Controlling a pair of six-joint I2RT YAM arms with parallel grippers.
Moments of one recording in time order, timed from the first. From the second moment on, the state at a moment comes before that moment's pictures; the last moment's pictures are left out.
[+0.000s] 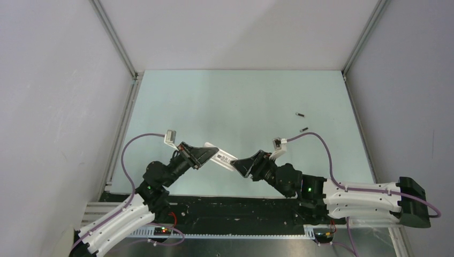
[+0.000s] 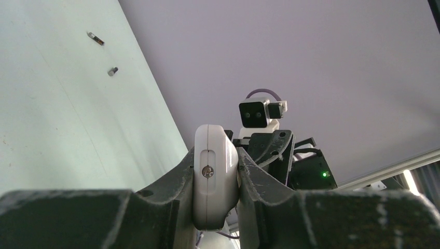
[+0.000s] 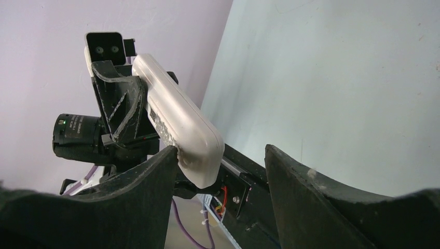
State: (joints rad) left arm -0.74 0.46 0.15 0.51 0.11 -1.20; right arm 1.33 0.86 0.46 0.27 0.53 1.11
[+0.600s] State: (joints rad) left arm -0.74 0.42 0.13 0.50 0.03 -1.19; right arm 1.34 0.81 0.46 0.24 0.57 1.15
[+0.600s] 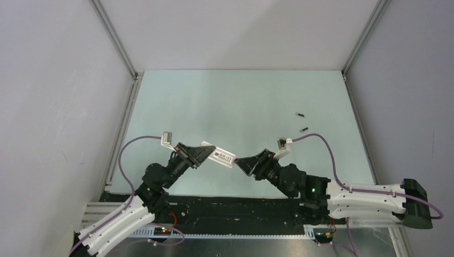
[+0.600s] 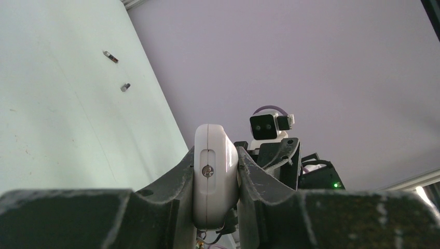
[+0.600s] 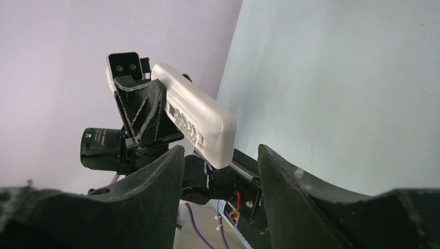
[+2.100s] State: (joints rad) left arm -0.74 0.42 0.13 0.45 0.02 -1.14; right arm 1.32 0.94 0.53 0.17 0.54 1.24
